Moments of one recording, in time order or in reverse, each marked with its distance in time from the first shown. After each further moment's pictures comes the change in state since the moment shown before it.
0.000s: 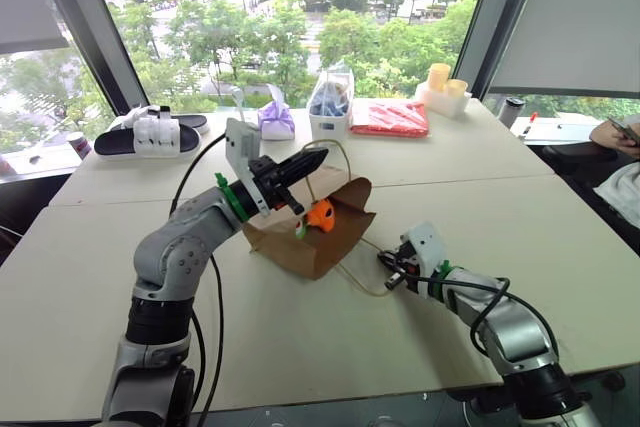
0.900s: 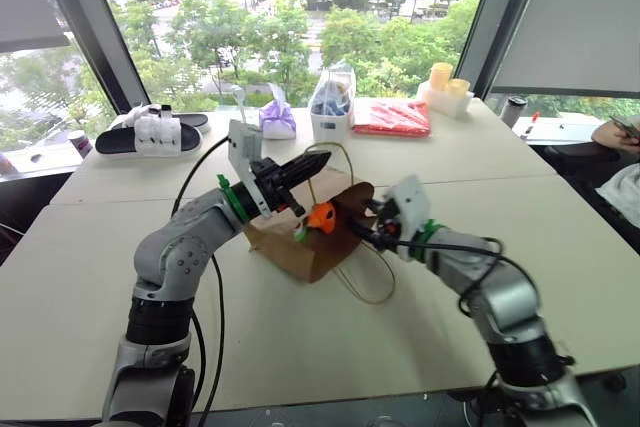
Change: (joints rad) left arm 0.000 -0.004 -0.001 0.002 -0.025 0.026 -0.014; right arm -0.115 0.005 -0.039 -0.231 0.070 0.114 -0.039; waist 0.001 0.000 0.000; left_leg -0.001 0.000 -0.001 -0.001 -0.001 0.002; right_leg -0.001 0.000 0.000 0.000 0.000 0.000
